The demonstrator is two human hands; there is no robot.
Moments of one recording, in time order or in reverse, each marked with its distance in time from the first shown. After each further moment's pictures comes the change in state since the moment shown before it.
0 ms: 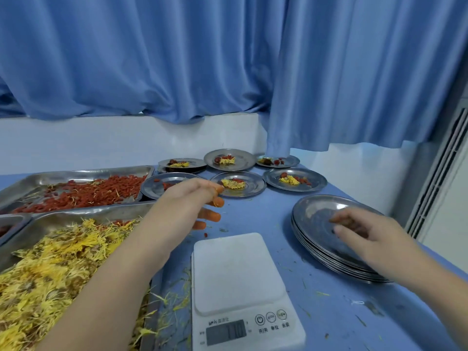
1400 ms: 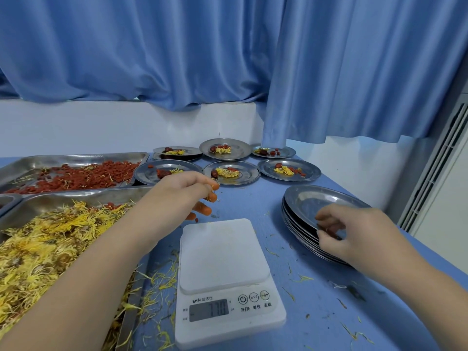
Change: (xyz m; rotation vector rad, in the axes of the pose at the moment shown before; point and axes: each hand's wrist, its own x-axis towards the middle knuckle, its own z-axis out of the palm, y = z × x) left_hand -0.004 -0.006 0.011 0.162 -0.041 0.010; right_hand -0.020 -0.033 -0.003 -0.379 -0.057 0.000
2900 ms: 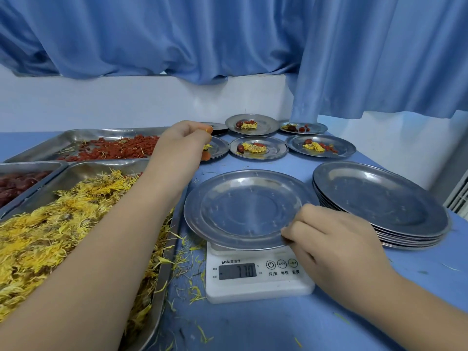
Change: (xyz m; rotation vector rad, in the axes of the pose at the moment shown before) left_hand 0.007 -0.009 -0.015 -0.121 0.396 0.060; right_hand -0.030 -0.064 0.051 -0.133 0.320 -0.641
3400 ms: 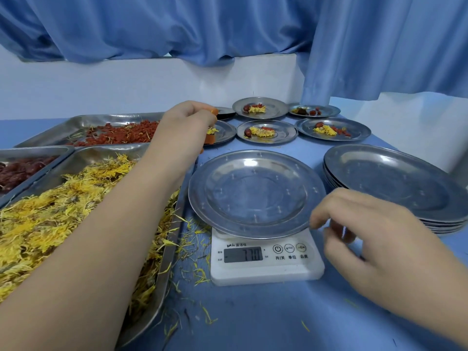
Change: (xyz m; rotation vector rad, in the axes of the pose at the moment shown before) left_hand 0.000 -0.001 0.000 0.042 -0.009 0.010; right_hand -0.004 0.001 -0.044 0.330 -0.327 0.218
